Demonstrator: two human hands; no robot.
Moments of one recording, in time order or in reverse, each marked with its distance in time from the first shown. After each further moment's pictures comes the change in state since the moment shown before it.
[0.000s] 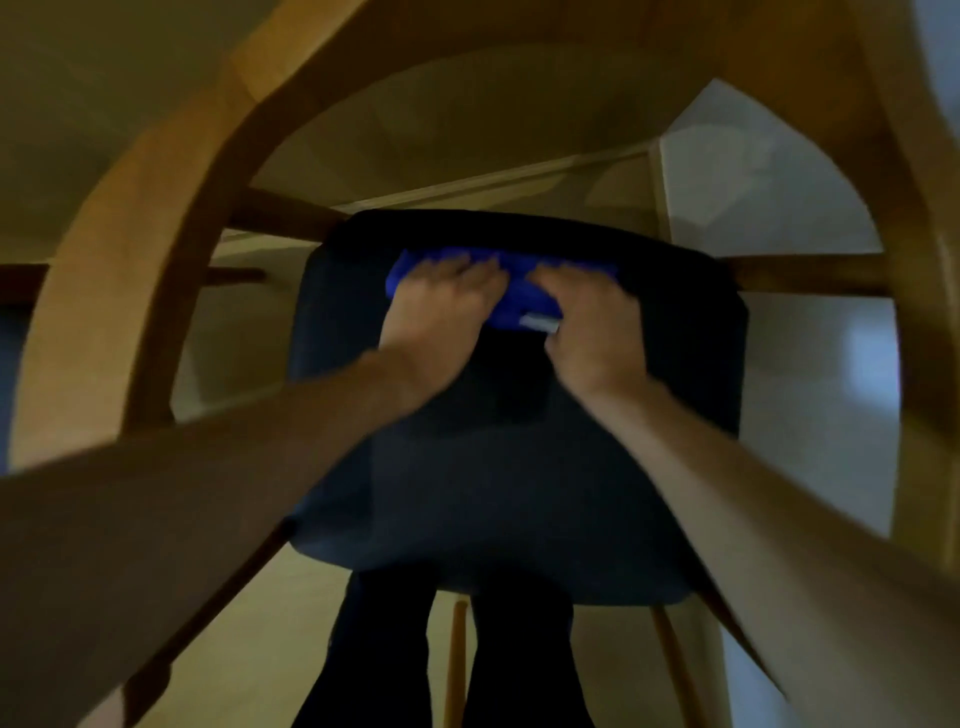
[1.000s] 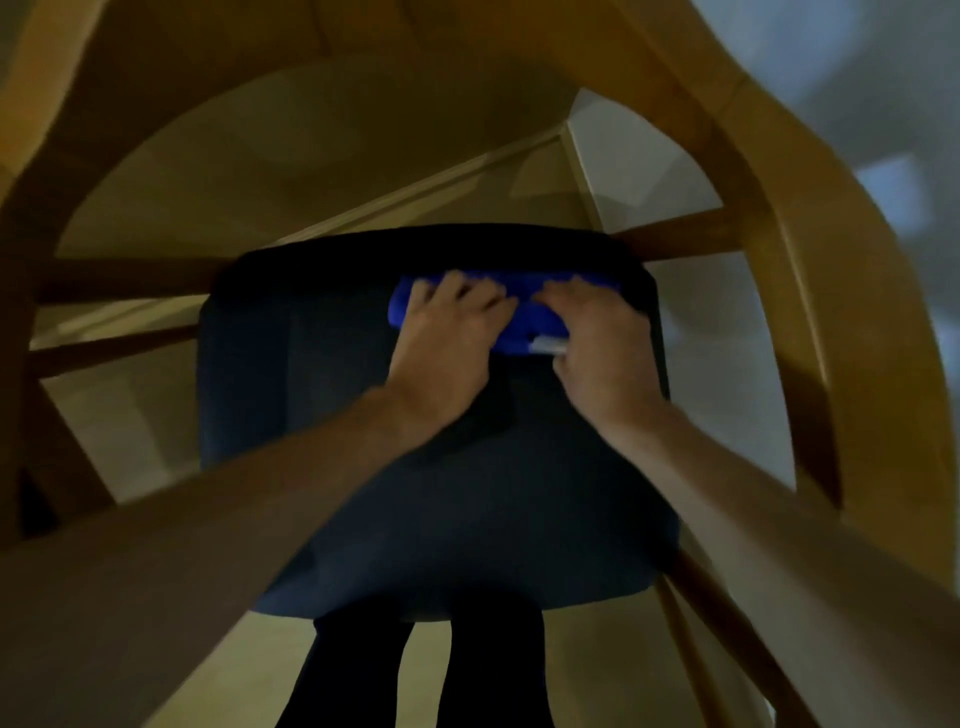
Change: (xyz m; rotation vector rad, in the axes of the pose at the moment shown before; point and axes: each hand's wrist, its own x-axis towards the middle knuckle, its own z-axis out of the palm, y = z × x) left_hand 0.036 0.083 0.027 0.038 0.039 0.180; right_hand -0.044 0.074 -0.034 0.025 0.069 0.126
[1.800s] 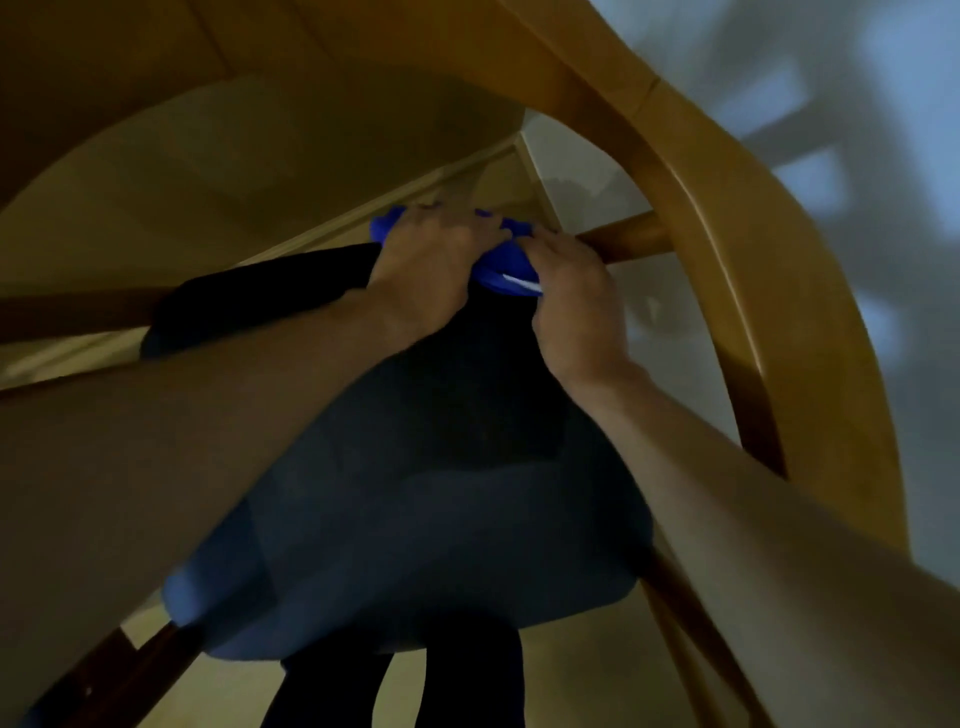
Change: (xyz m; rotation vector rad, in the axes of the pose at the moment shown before) left_hand 0.090 -0.006 -0.018 -0.105 -0.060 0.094; right_hand 0.035 0.030 0.000 0.037 0.205 0.006
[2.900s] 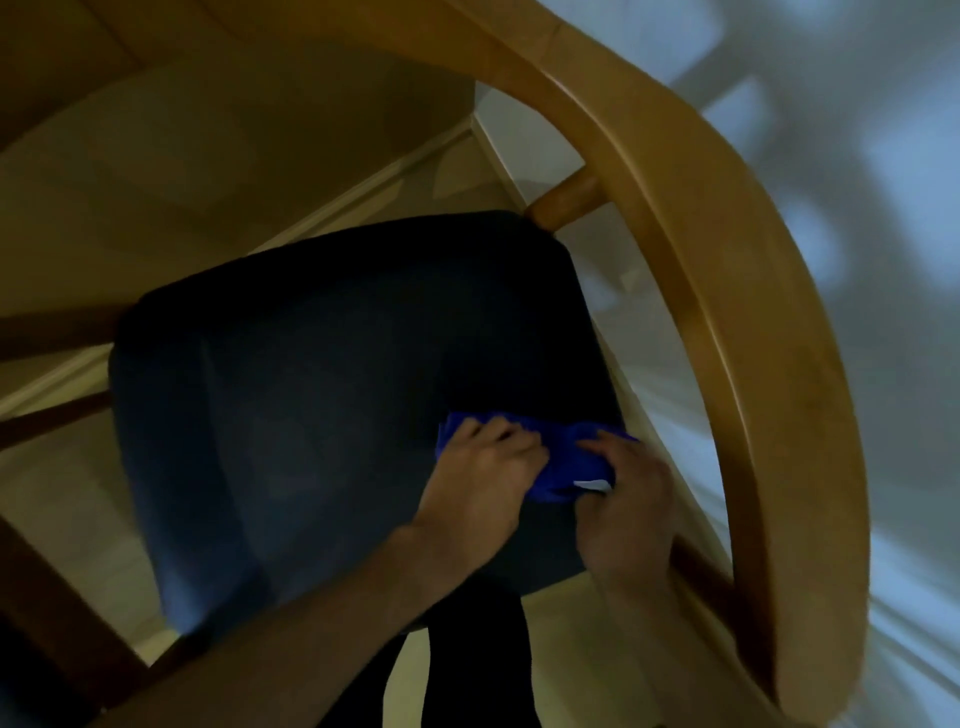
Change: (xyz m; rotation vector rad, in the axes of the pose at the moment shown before) left_hand -0.142 0.127 0.064 -0.135 -0.255 0.159; right_hand -0.209 0.010 0.005 0.245 0.014 0.720
